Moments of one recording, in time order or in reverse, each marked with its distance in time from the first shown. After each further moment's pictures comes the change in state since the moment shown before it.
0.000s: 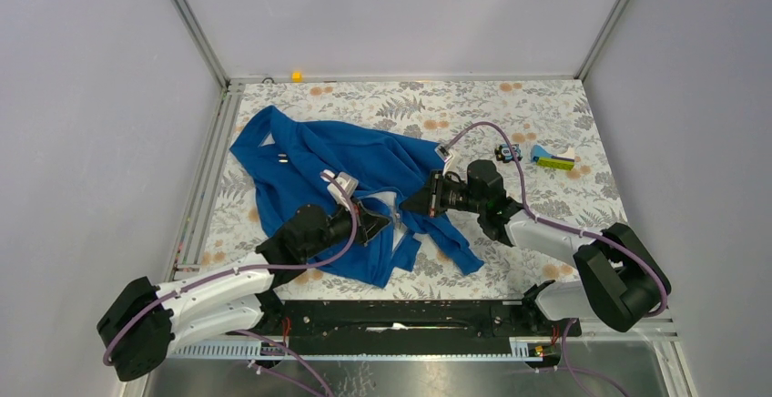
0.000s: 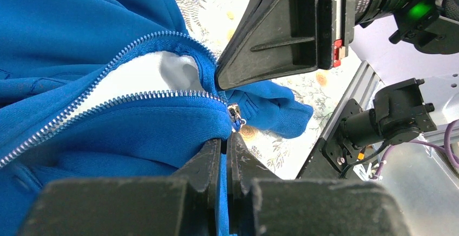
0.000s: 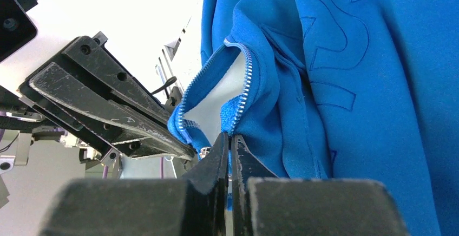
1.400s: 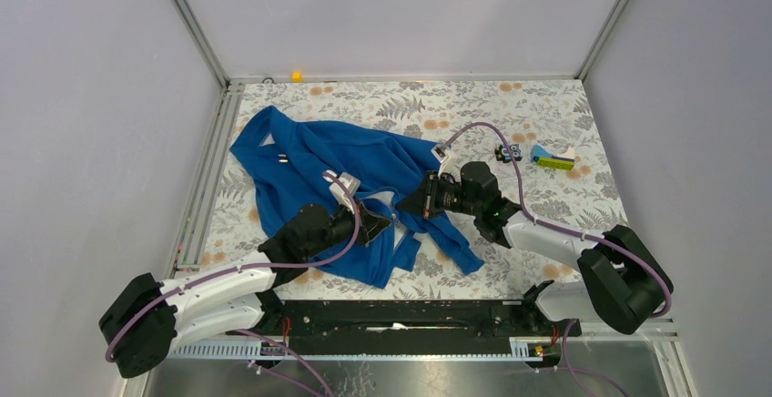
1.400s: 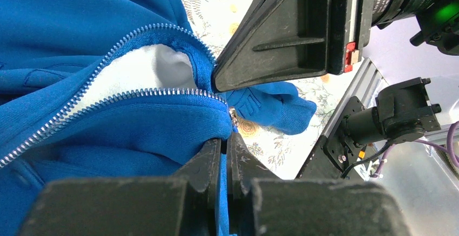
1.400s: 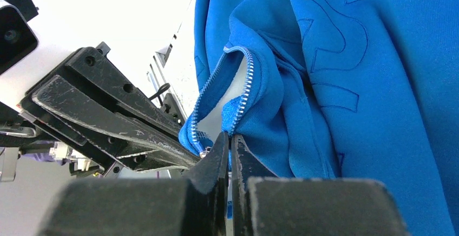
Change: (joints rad) left arm 0.000 0.031 0.000 0.004 0.001 -0.013; right arm 0.062 -0.012 0.024 -0.056 0.105 0.002
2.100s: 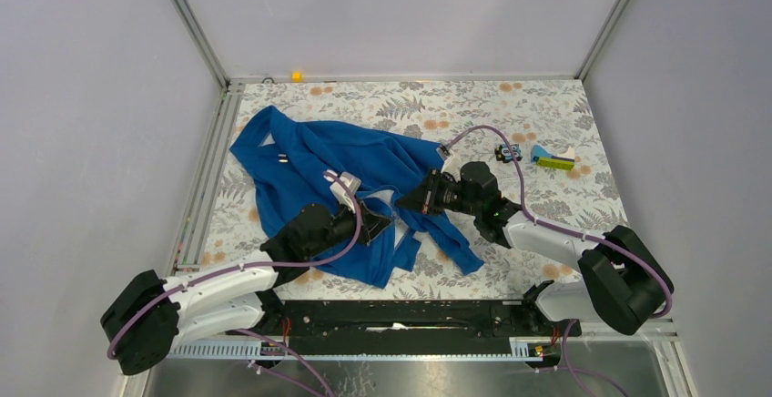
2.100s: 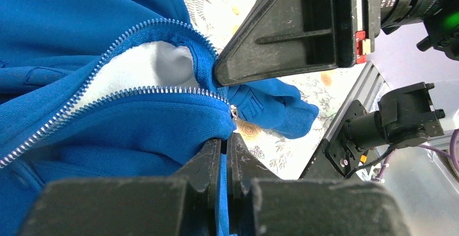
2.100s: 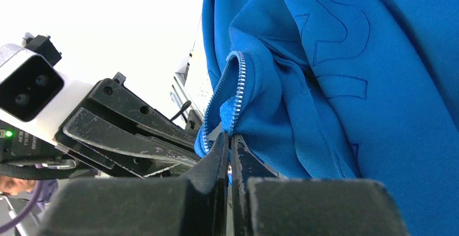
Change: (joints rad) left arm 0.000 0.021 0.000 0.019 -0.012 -0.008; right arm 0.003 -0.008 0.002 -0.002 0.047 0.175
